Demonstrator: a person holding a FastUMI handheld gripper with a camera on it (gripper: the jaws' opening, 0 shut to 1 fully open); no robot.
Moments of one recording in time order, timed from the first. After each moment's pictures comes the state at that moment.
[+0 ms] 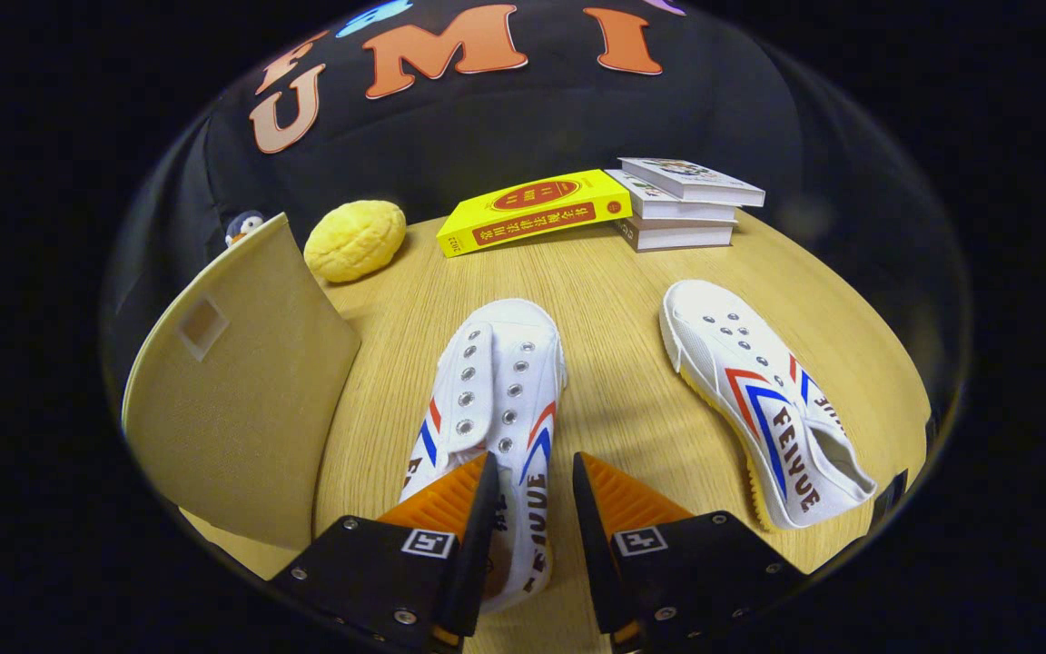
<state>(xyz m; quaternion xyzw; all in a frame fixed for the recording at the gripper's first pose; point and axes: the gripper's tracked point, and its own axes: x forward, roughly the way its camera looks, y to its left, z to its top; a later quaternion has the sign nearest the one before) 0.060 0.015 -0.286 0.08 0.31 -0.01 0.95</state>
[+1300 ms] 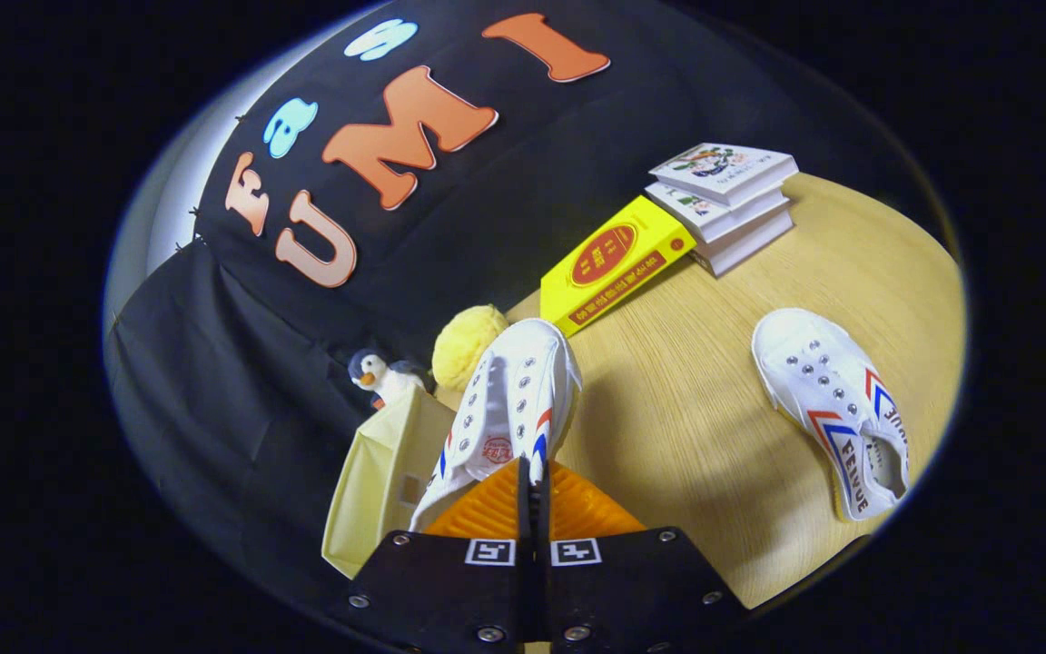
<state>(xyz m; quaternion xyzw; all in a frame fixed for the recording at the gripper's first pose) 0.080 0.053 -0.140 0.31 0.25 0.13 0.91</state>
